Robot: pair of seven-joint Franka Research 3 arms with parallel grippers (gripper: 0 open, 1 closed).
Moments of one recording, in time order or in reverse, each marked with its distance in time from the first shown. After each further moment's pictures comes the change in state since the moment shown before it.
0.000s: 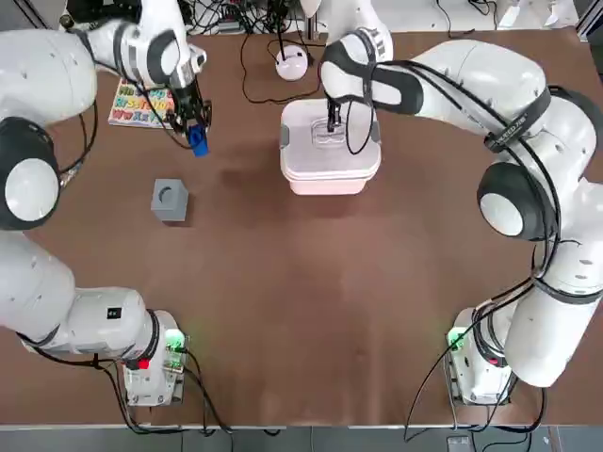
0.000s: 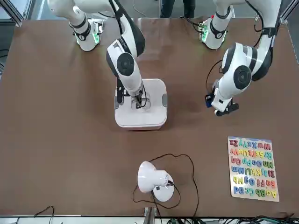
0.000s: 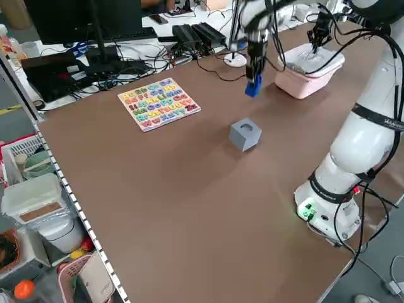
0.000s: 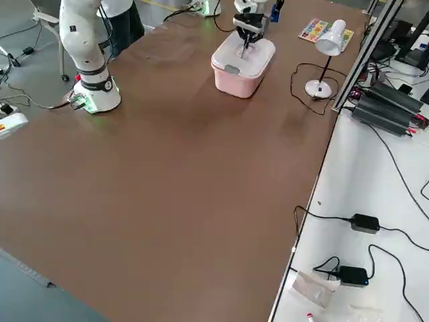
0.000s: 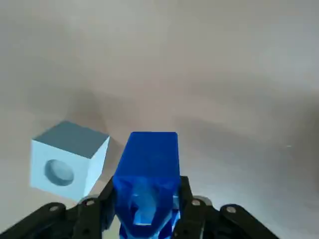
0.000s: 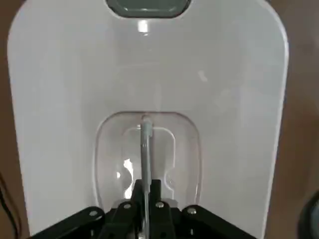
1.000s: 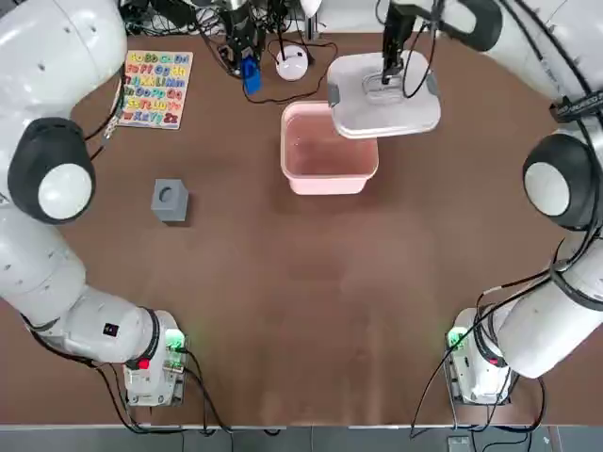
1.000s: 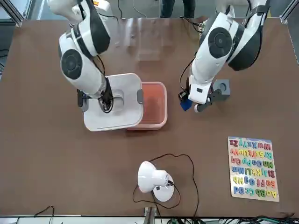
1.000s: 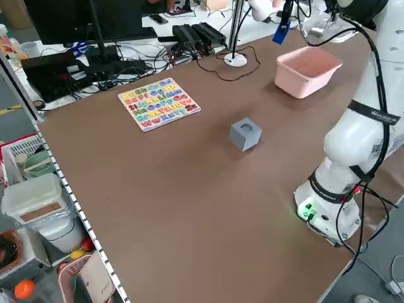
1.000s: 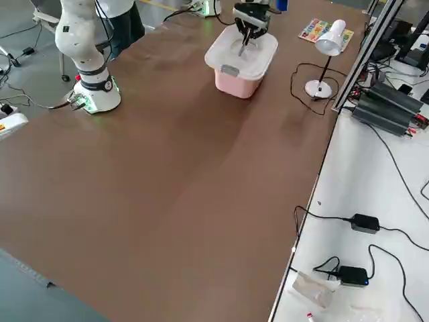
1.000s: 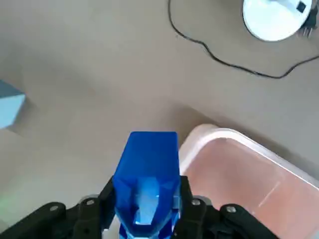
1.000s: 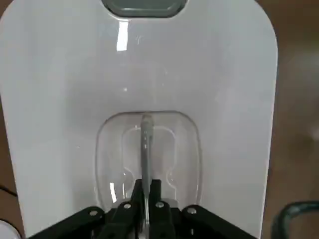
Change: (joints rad) left arm -0.303 0.193 -0.021 0.518 -0.008 -0.153 -0.572; right arm -0.275 -0.162 -0.020 0.025 -0.011 -0.276 -0.262
